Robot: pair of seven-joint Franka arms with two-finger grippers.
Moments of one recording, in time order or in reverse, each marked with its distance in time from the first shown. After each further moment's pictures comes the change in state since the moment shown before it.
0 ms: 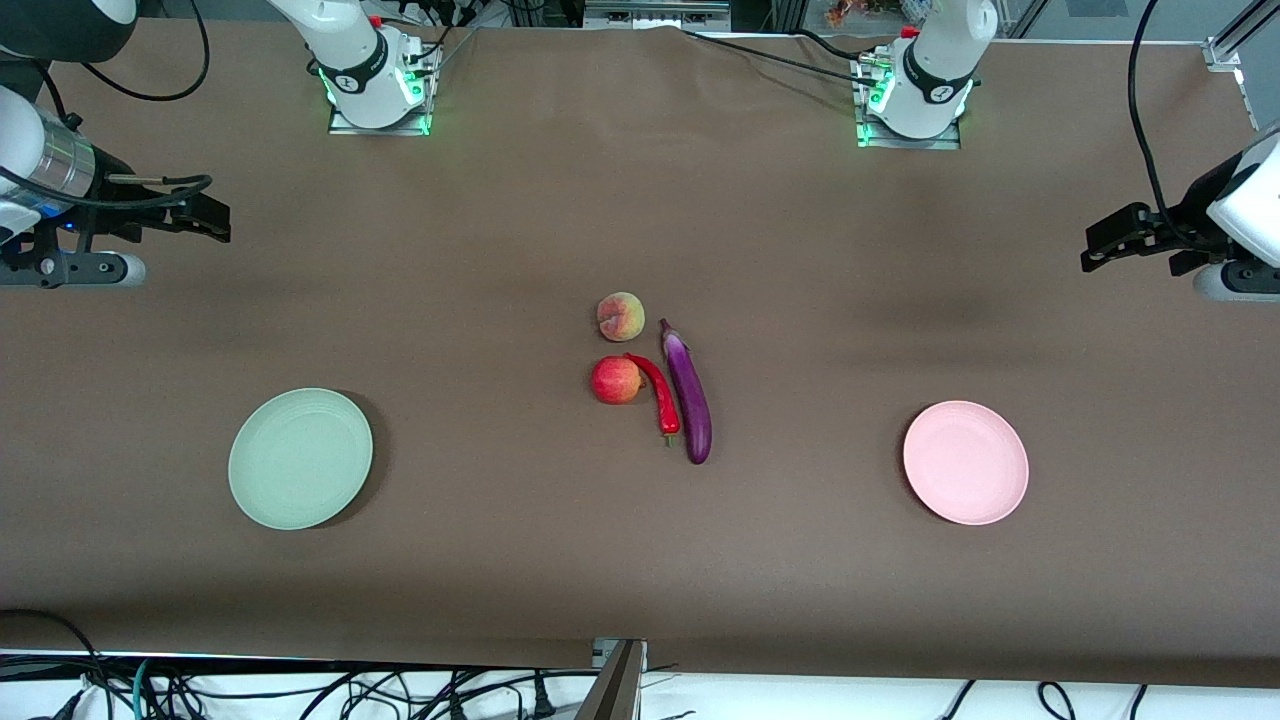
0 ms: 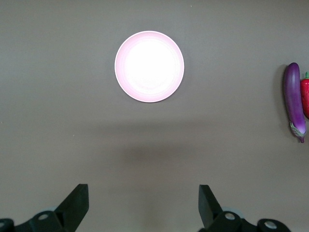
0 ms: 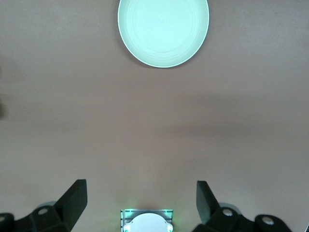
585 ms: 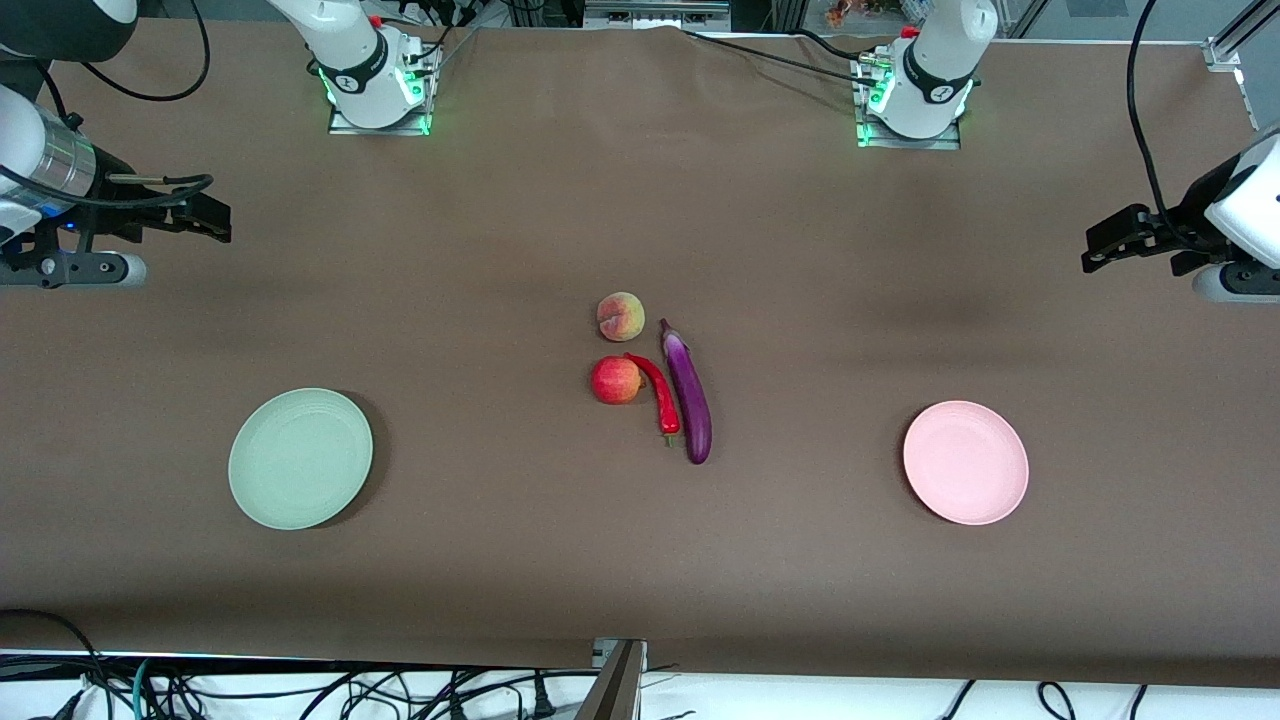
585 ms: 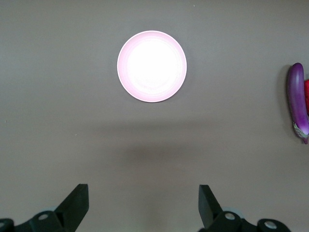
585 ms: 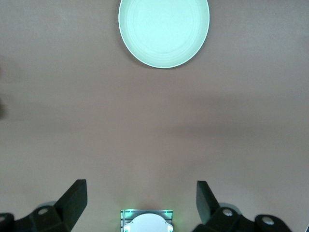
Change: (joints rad) left arm -0.146 0.000 0.149 0.000 0.000 0.000 0.000; right arm 0.001 0.000 0.001 0.001 0.000 0.001 0.000
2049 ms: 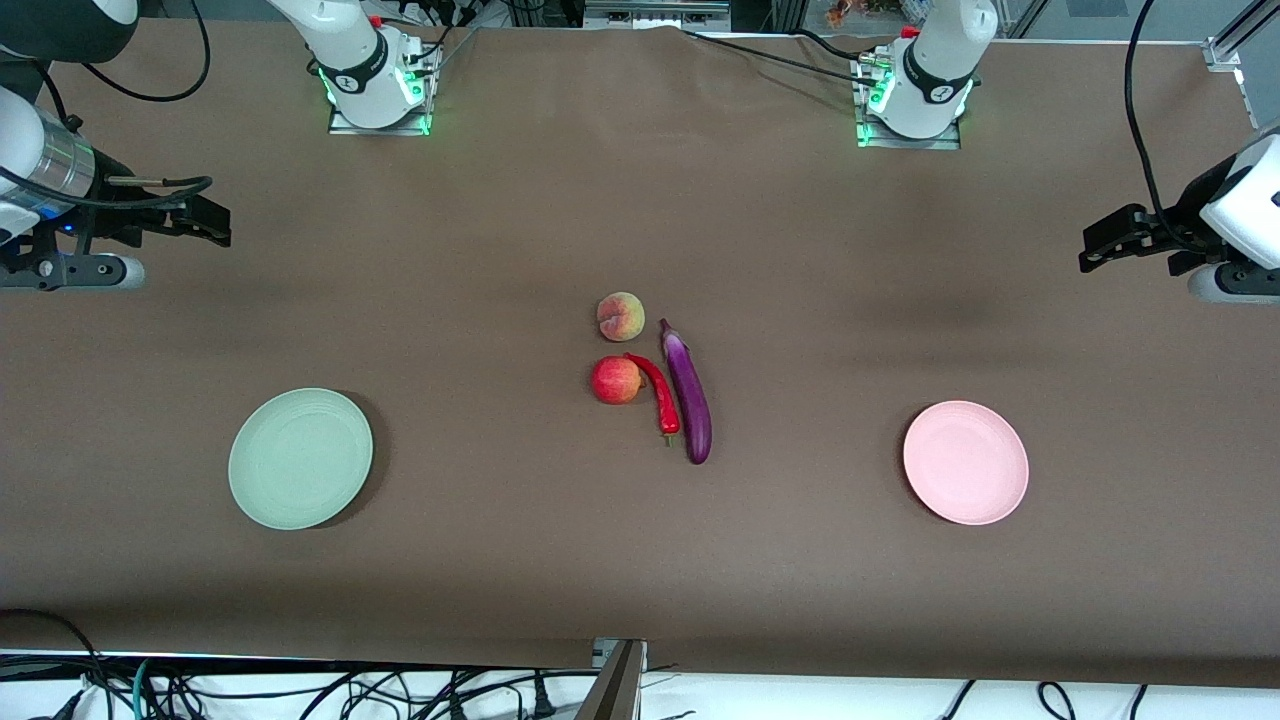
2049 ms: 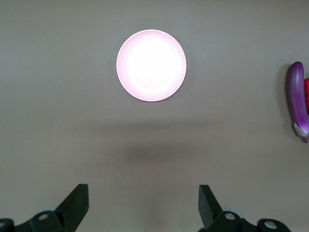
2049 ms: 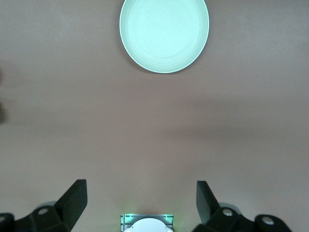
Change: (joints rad) left arm -0.008 0.001 0.008 0.000 0.000 -0.003 0.000; right arm 0.000 0.003 0.000 0.002 0.000 0.020 0.000
